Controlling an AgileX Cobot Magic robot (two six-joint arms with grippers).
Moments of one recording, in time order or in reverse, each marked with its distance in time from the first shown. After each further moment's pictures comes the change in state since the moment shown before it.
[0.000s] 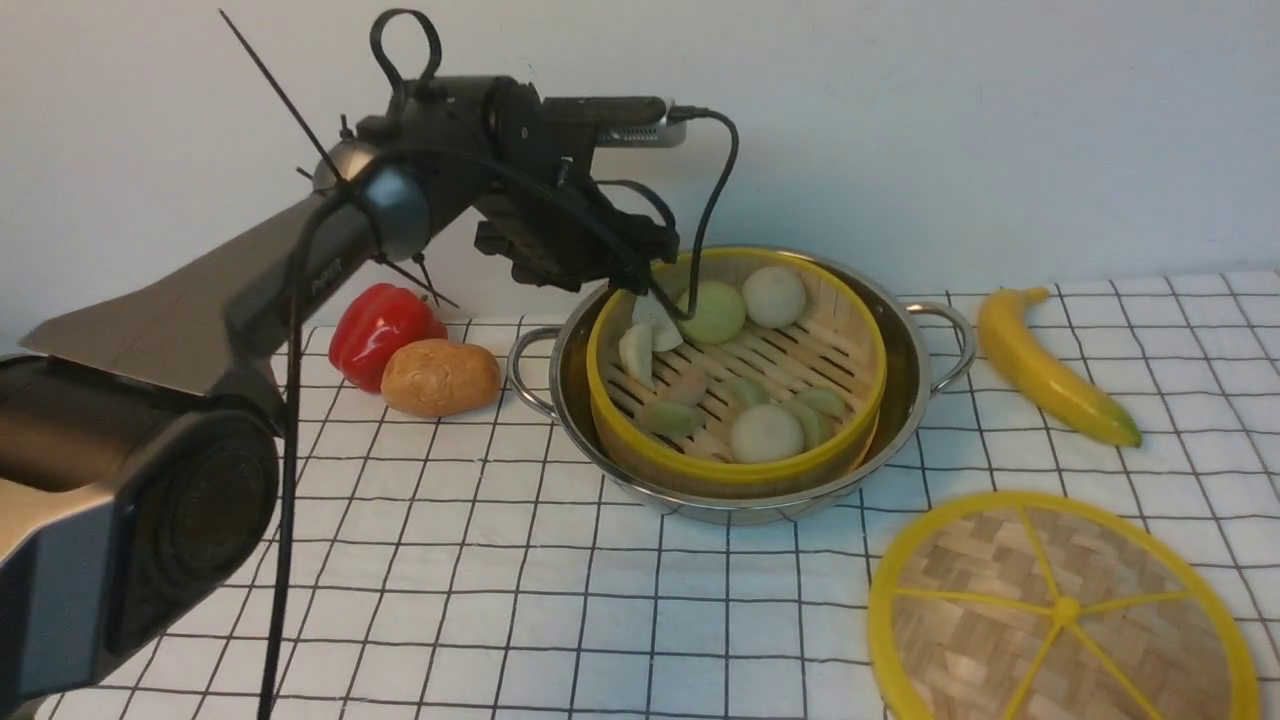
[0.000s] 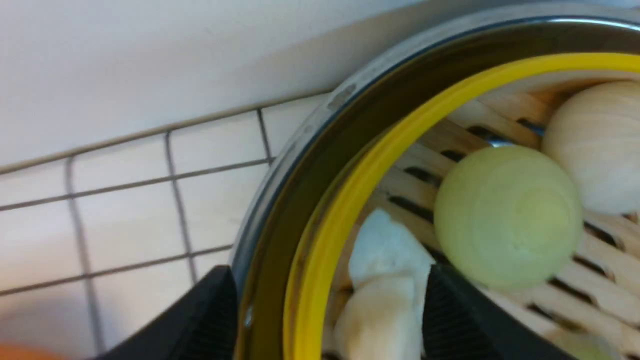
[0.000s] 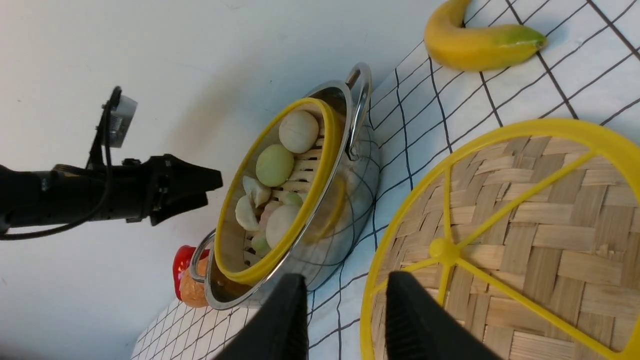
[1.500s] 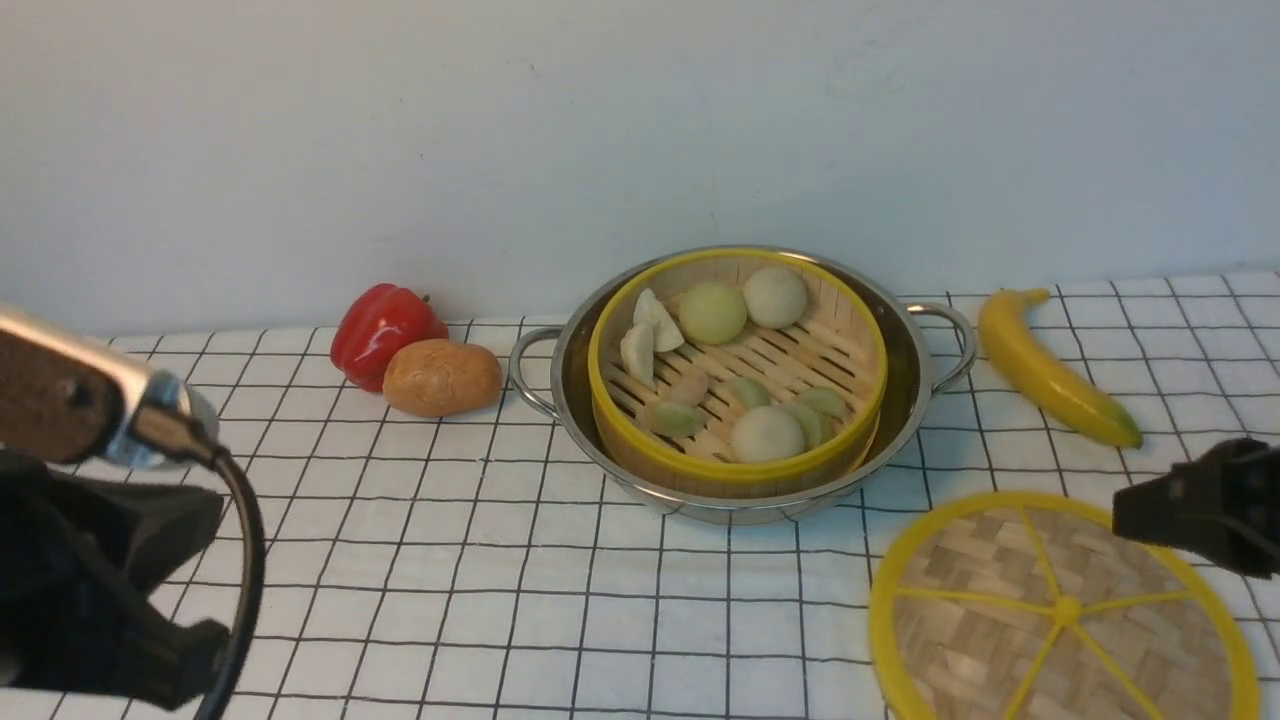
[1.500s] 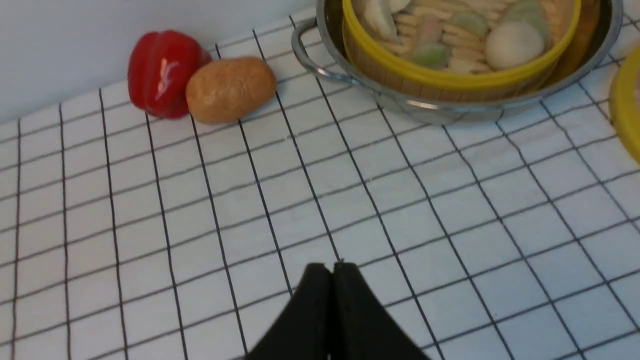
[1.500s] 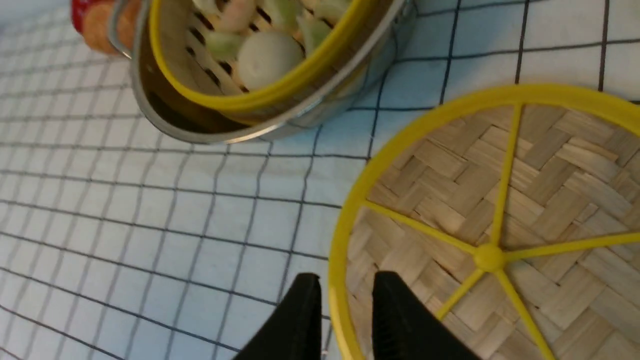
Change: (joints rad) right arm 0.000 1.148 -0.734 -0.043 0.376 -0.554; left arm 0.002 -1.569 1.378 0.114 -0.102 0.133
